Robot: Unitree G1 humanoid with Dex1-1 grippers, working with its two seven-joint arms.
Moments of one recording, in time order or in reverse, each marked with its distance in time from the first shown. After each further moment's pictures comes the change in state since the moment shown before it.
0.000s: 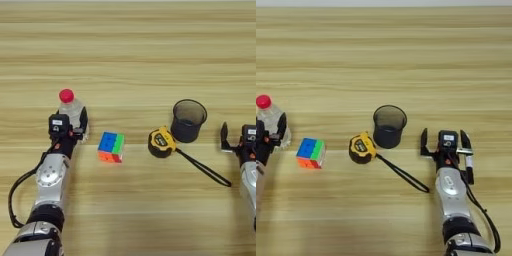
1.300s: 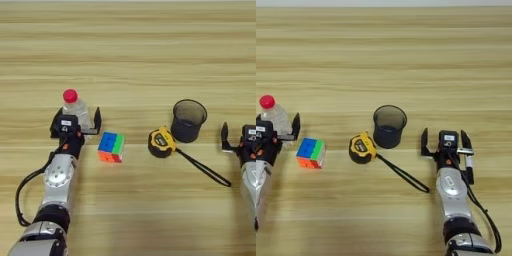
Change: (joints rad) left arm 0.009 -0.022 -0.042 -0.004 0.038 -0.029 0.038; right arm 0.001 -0.004 -0.001 0.000 0.000 0.000 0.005
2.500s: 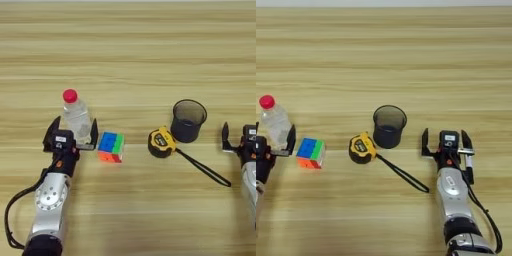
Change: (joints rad) left arm 0.257 0.000 -0.042 -0.354 0.011 0.082 -0.006; right arm 0.002 -0.004 -0.002 -0.005 0.001 0.000 0.002
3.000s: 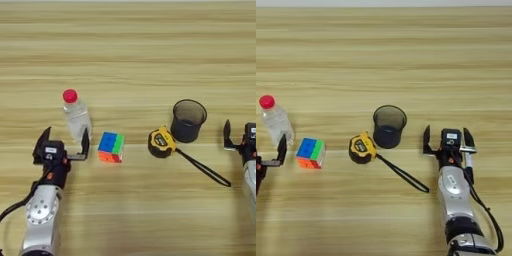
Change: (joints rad) left arm 0.074 0.013 0.037 -0.042 -0.019 0.010 0.002; right arm 0.004 -0.007 -0.004 -0.026 0.002 -0.001 0.001
